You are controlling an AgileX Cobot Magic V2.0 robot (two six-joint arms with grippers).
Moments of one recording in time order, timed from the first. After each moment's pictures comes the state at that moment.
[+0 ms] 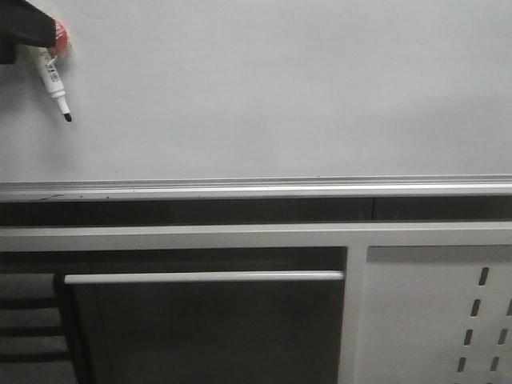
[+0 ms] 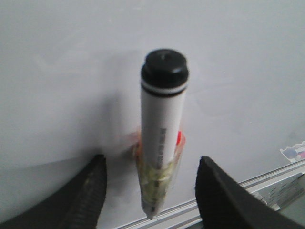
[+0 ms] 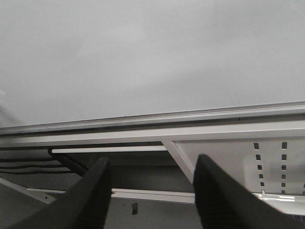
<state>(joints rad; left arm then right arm) -0.09 1.20 -0.63 -1.78 0.52 1.70 -0.02 0.50 -0.55 0.59 0.64 -0.26</state>
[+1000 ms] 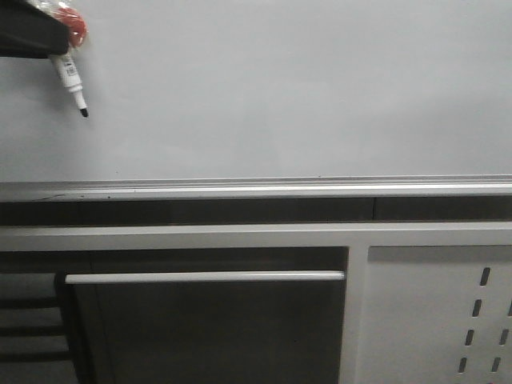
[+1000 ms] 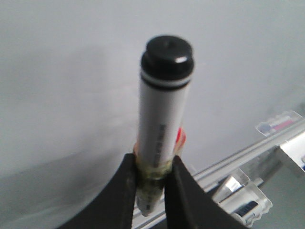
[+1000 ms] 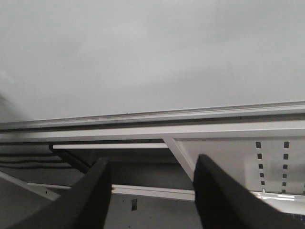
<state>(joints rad) -0.16 1.21 -0.65 -1.70 0.61 1.74 -0.02 0.50 -0.55 0.60 0.66 -0.29</state>
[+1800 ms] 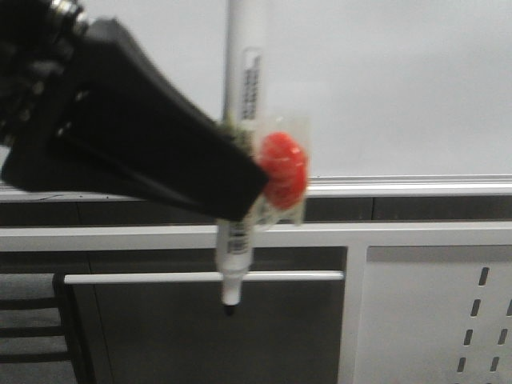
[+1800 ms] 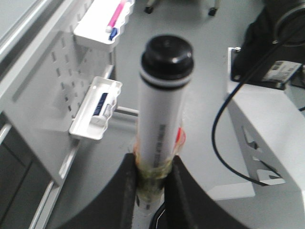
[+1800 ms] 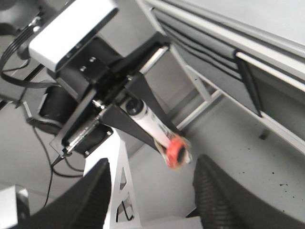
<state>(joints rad) -0.76 1.21 -0.72 -1.11 0.67 1.39 0.10 0.88 -0.78 1.12 1.19 -0.93</state>
